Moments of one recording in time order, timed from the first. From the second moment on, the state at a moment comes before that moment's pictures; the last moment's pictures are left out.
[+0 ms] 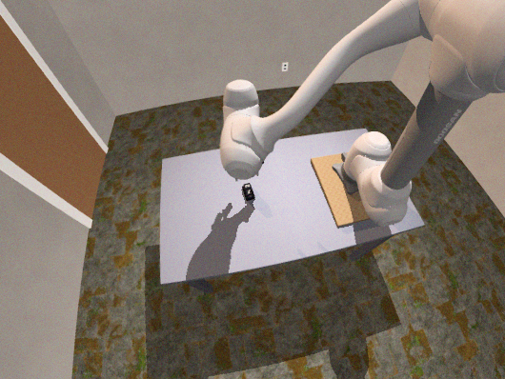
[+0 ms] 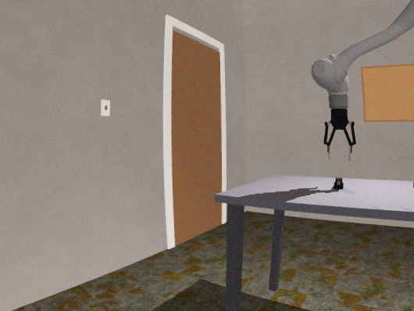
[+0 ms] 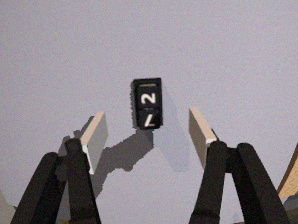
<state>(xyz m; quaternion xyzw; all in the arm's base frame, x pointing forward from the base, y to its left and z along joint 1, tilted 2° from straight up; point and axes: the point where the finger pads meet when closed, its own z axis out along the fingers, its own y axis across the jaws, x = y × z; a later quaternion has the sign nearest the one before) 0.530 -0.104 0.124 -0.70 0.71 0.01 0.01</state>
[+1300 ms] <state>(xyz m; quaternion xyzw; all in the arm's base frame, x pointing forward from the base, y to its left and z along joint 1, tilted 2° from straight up) 0.529 -0.105 0.165 -0.70 0.71 0.01 0.01</state>
